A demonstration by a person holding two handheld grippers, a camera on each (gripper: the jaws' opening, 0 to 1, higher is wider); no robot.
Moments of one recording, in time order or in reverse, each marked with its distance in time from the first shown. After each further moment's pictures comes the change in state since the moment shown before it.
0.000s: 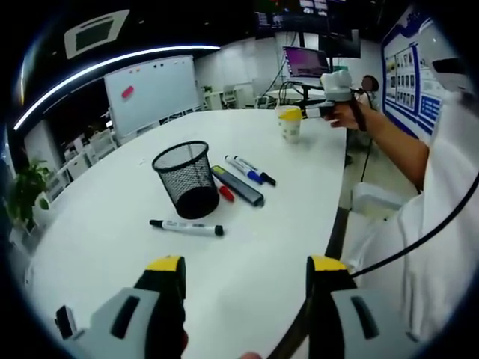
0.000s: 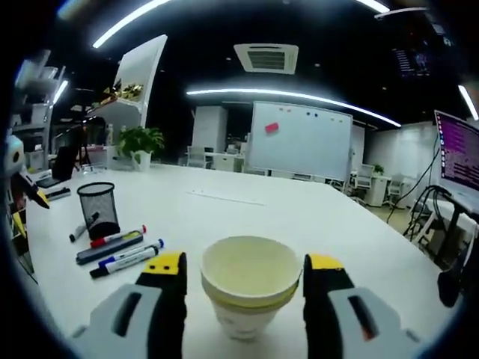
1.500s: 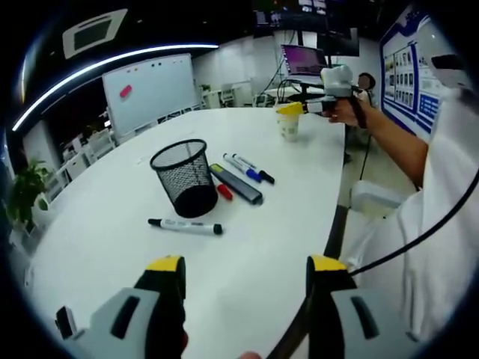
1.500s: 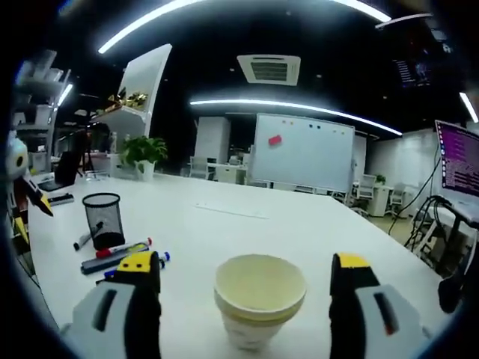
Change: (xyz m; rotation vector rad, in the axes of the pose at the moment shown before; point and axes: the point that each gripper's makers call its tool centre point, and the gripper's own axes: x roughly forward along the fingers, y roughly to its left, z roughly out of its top) left arm 0.000 0.001 -0.003 0.005 0.011 -0.007; right arm -0.005 0.010 0.021 -0.015 -0.072 0.012
